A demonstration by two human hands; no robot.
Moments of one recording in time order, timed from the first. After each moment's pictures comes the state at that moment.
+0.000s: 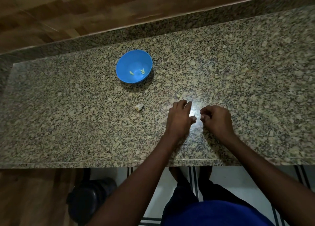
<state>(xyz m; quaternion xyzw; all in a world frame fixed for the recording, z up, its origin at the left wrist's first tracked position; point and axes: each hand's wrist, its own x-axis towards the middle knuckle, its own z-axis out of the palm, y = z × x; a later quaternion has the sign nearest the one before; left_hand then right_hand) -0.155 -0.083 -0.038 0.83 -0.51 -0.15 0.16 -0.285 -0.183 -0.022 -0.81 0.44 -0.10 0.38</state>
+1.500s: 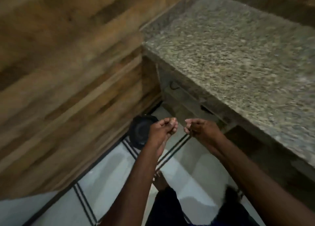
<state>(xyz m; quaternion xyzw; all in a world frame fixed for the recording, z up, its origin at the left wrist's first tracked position) -0.098 0.540 0.001 0.51 0.27 -0.16 0.80 -0.090 0.380 0.002 -0.52 0.28 0.22 0.78</state>
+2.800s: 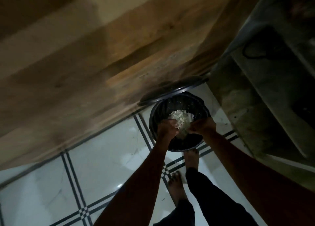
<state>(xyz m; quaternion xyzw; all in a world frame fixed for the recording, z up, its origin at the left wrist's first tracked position) 0.027 0.781 -0.492 0.67 0.42 -0.26 0.56 0.084 0.636 -0.487 -0.79 0.28 0.39 0.38</state>
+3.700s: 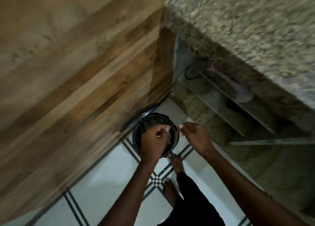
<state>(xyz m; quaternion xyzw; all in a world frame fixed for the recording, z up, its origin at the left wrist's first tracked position) 0.005 0.706 -0.209 0.87 0.12 -0.06 0.48 0.029 0.532 -0.212 -0.85 0.11 0.21 0.47</state>
